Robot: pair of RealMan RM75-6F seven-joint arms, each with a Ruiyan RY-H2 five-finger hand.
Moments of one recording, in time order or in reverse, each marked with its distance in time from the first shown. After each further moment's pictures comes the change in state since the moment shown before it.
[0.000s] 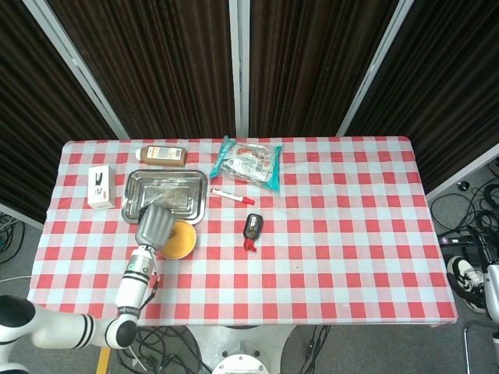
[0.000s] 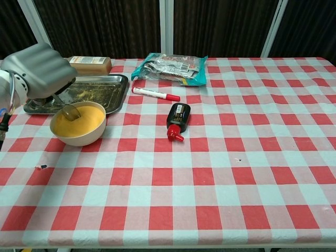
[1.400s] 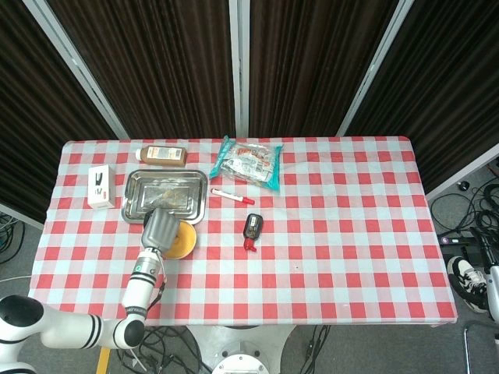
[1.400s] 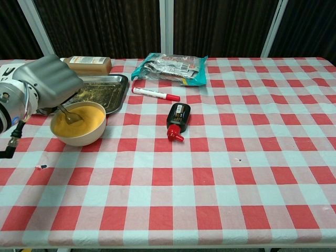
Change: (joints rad) left arm -0.011 -0.036 -0.031 -0.003 -0.081 -0.033 0.061; right arm -0.007 -0.007 0.000 0.017 0.010 -0.004 0.020
